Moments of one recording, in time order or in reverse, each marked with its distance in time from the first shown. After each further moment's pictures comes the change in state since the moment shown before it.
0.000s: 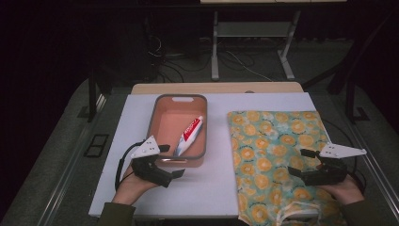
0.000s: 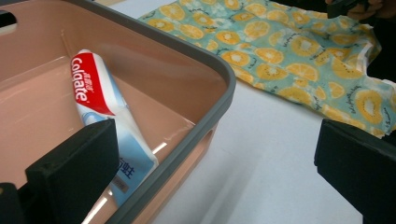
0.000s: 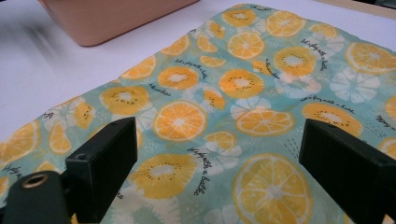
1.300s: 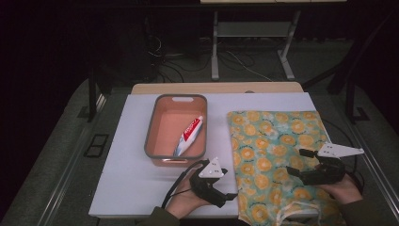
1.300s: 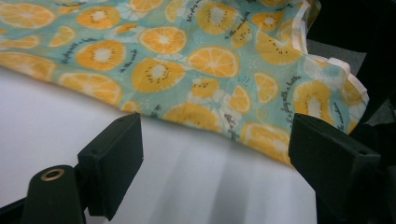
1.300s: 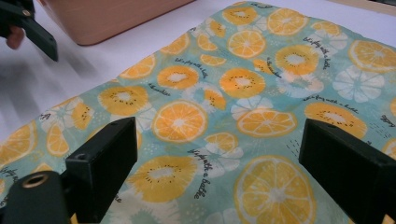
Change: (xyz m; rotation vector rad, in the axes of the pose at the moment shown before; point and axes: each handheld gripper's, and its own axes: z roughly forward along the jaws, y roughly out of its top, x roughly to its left) left arm -0.093 0.010 0.131 0.120 -0.221 0.124; right arm 0.000 0.000 0.004 0.006 0.000 0.002
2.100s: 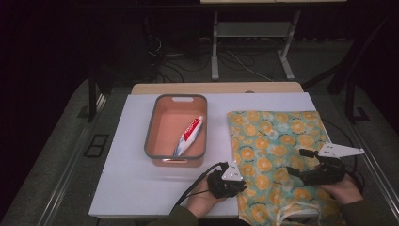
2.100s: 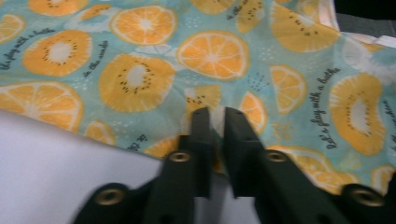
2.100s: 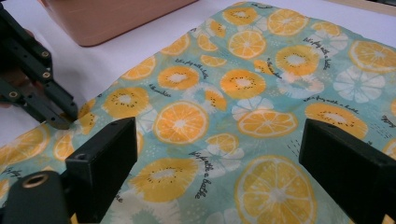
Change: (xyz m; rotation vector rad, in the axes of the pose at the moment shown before) left arm -0.004 0.006 0.044 0.096 -0.003 0.069; right arm 0.000 0.000 -0.001 -0.002 0.004 0.000
